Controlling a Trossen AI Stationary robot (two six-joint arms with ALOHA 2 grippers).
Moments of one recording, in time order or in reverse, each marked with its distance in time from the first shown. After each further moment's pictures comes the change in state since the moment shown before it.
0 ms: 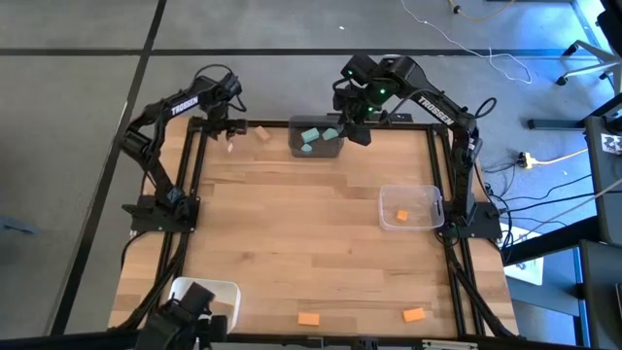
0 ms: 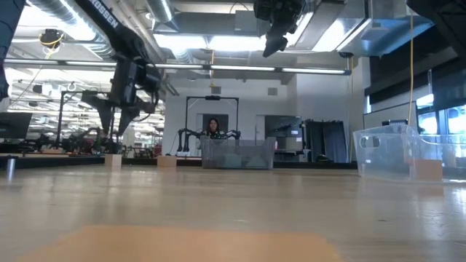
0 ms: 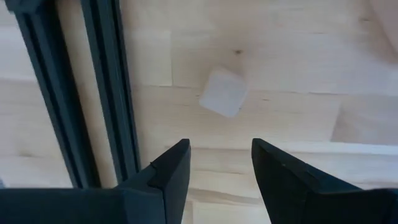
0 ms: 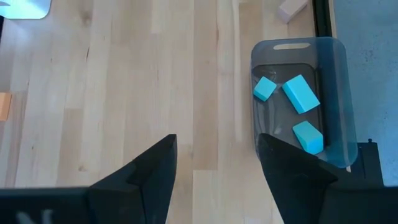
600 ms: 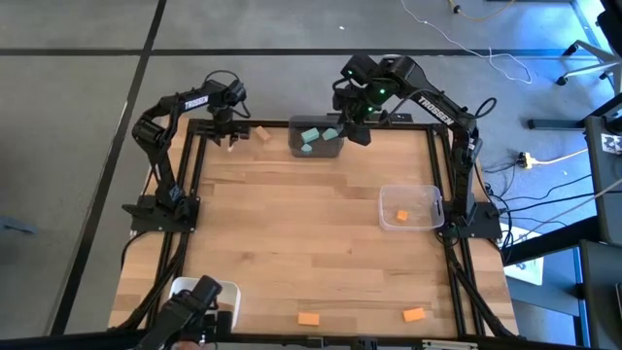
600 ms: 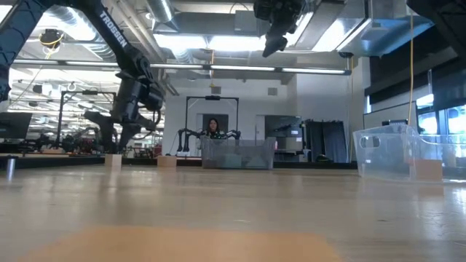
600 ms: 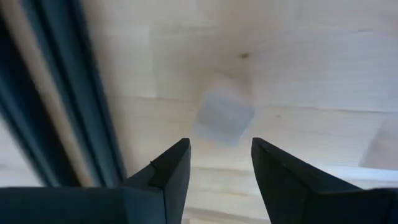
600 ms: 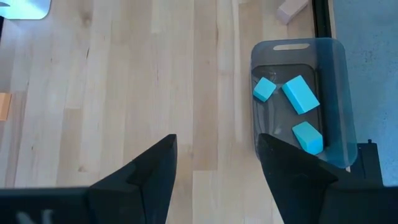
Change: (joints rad) left arm 0.017 0.153 -0.001 0.051 0.018 0.032; right arm 0.000 0.000 0.000 0.004 0.000 0.000
